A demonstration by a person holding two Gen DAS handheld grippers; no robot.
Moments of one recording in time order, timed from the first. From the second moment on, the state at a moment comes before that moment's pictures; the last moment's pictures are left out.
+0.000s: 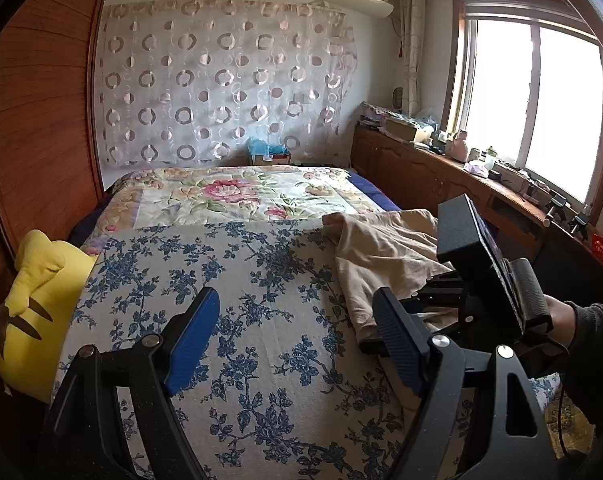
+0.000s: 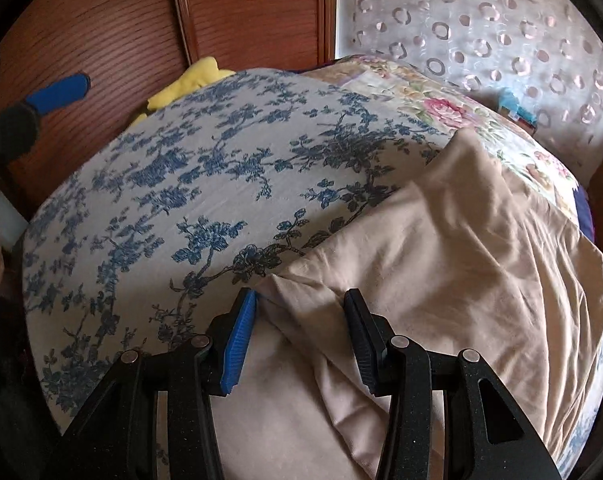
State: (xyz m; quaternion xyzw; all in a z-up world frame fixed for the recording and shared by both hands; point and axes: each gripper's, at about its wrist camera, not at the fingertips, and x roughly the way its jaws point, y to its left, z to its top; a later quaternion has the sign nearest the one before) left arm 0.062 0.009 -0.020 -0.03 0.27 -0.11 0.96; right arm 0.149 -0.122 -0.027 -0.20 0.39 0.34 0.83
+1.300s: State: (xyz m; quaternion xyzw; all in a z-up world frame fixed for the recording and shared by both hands) left arm 0.062 -0.024 -0.054 -0.01 0.31 -0.15 0.94; right arm 0.280 -0.229 0.001 -0.17 0.32 -0.02 0.93
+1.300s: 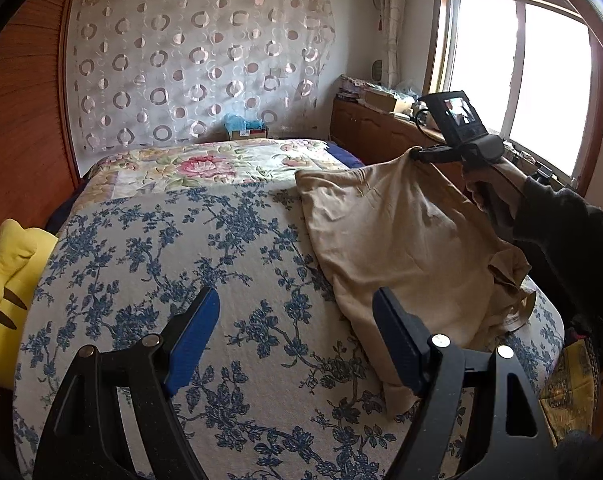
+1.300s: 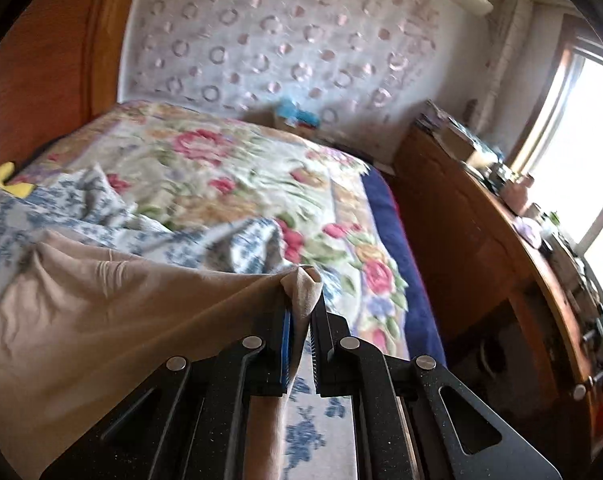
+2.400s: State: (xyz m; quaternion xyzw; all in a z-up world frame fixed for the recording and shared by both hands) left arm 0.059 -0.071 -0.067 0.02 0.34 -0.19 0.92; right arm 0.063 -0.294 0.025 -0.11 0.33 0.16 0.92
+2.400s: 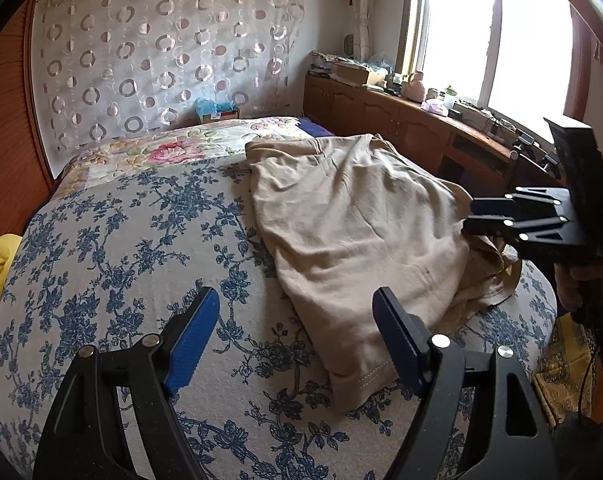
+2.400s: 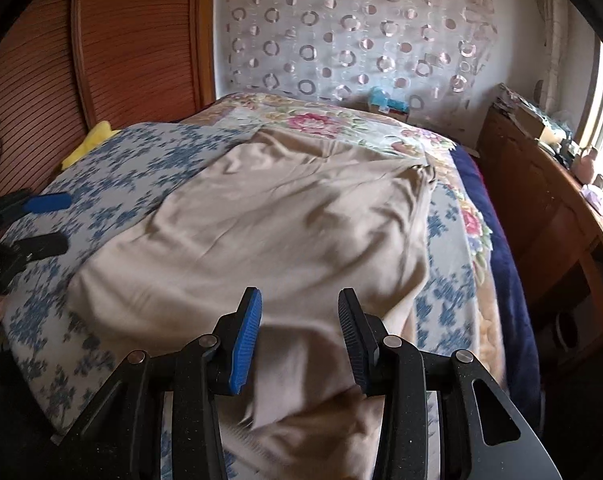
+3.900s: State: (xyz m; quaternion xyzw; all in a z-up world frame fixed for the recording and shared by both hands) left arm 0.054 -0.086 -0.091 0.04 0.39 -0.22 0.89; right arm -0.034 -0.359 0.045 0.00 0.31 0.11 0.94
